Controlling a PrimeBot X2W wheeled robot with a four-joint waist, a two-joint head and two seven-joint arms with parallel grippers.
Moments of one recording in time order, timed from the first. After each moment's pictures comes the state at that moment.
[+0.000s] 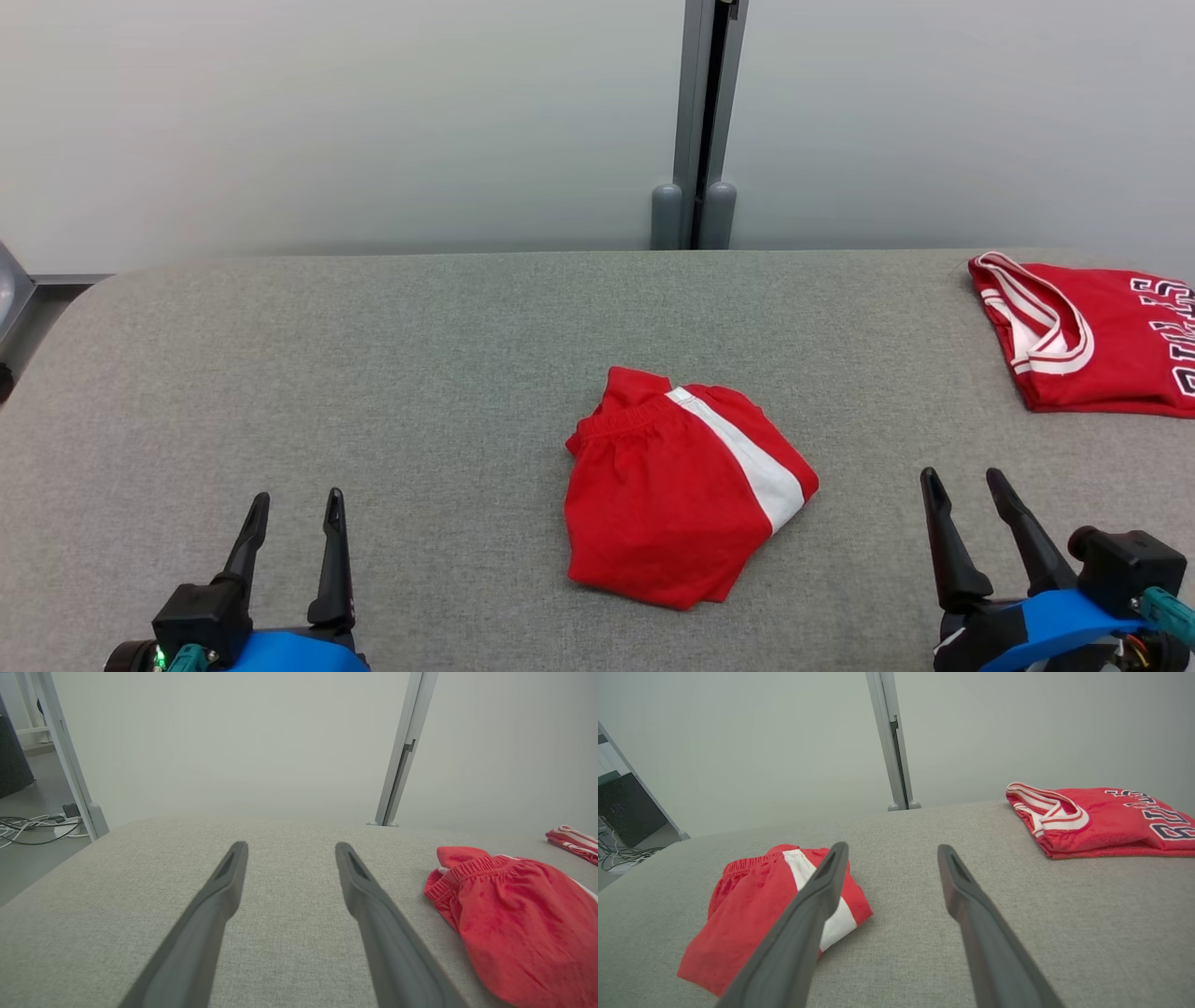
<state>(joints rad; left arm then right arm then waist) 0.01 0.23 -0.20 0.26 -0.35 0.03 -0.26 0.03 -0.05 -0.05 0.10 0.26 0.13 -0.05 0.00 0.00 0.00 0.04</state>
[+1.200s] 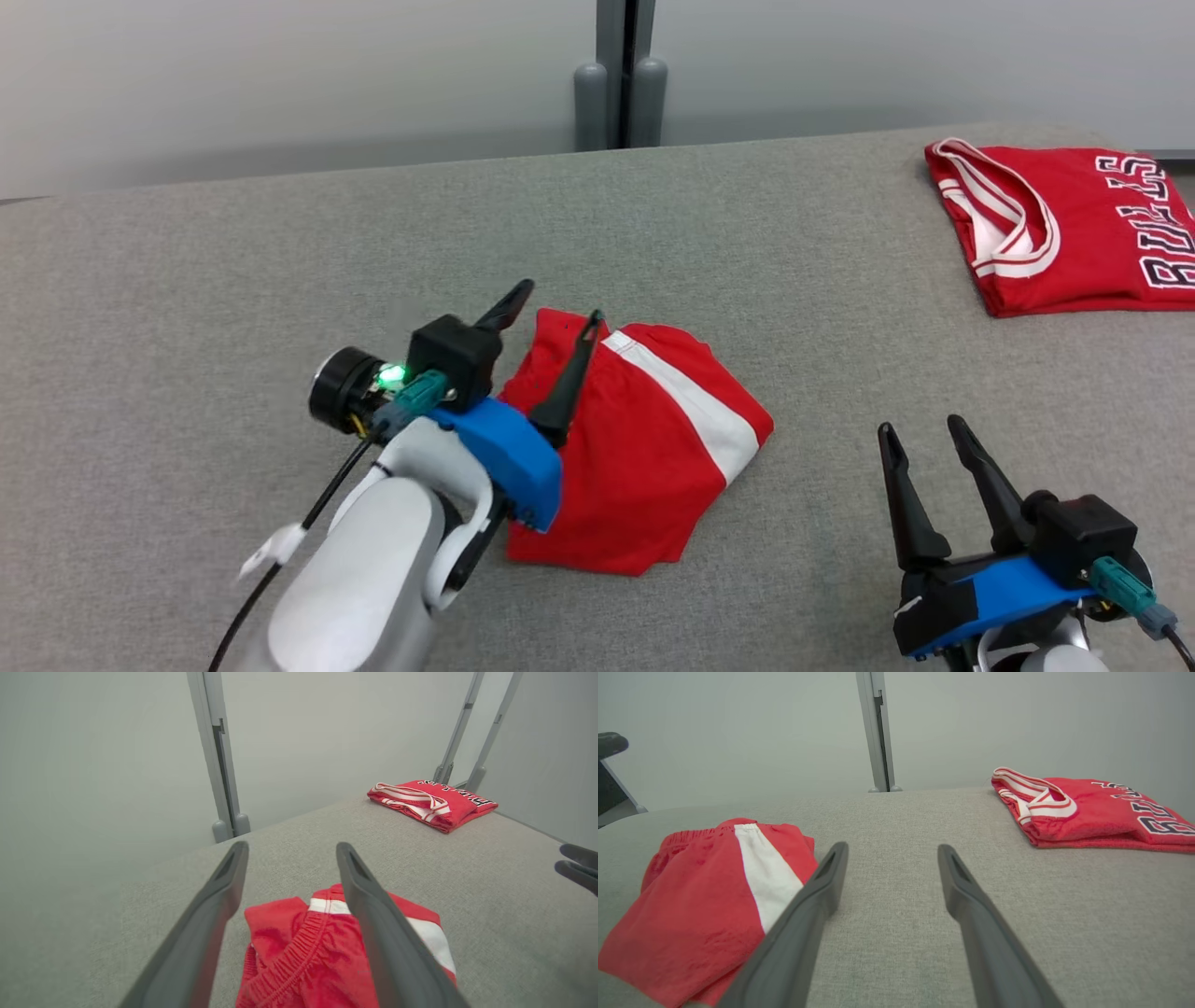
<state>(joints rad) -0.43 0.15 -0.49 0.27 -0.30 -0.12 0.03 -0.05 -0.05 0.01 0.13 0.16 0.13 -0.15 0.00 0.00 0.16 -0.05</state>
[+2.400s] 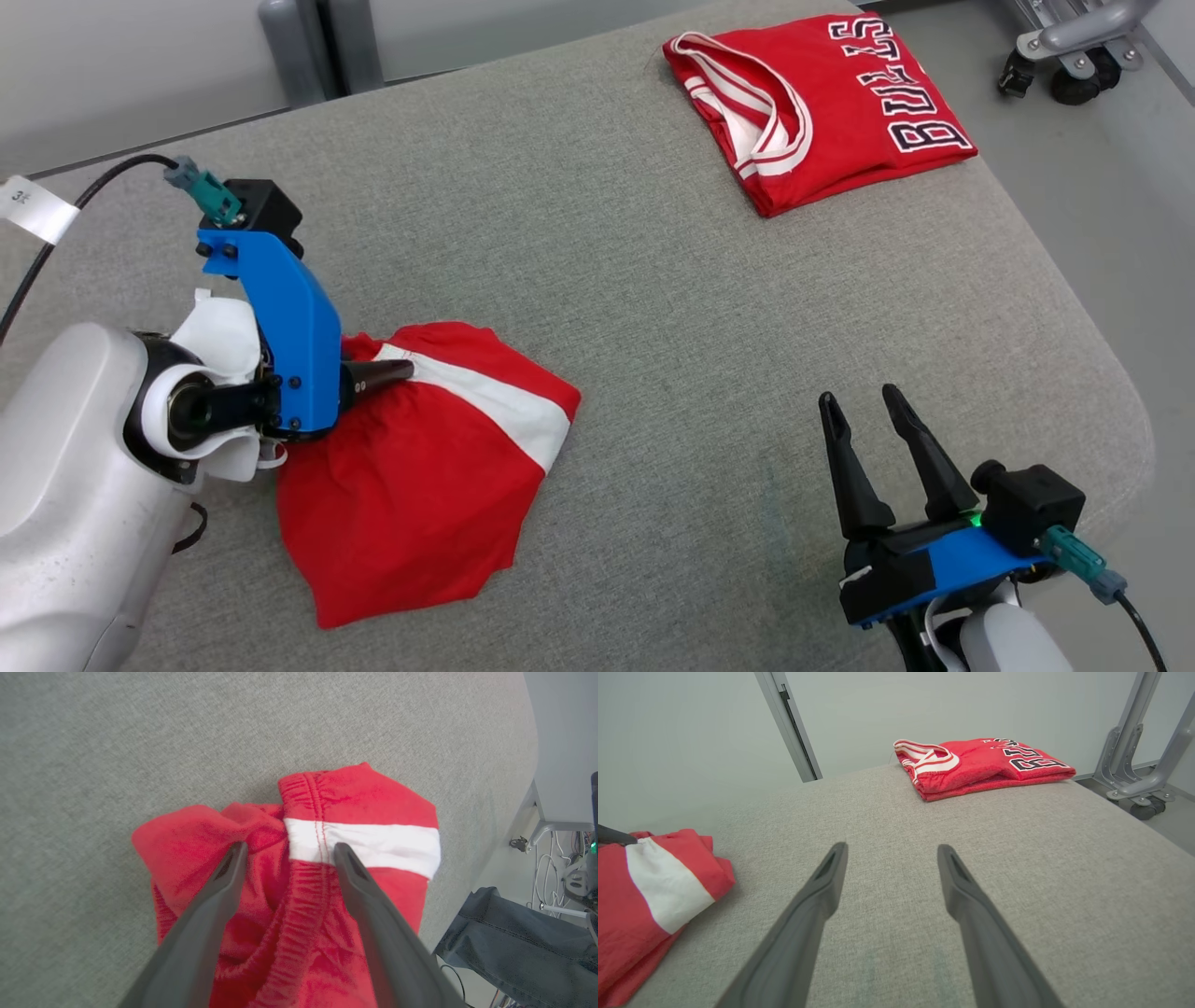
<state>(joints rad) -0.71 0.50 -0.52 0.31 -0.99 -0.06 1.06 -0.17 -0.05 0.14 0.28 0.29 0.13 -0.25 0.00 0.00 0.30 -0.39</state>
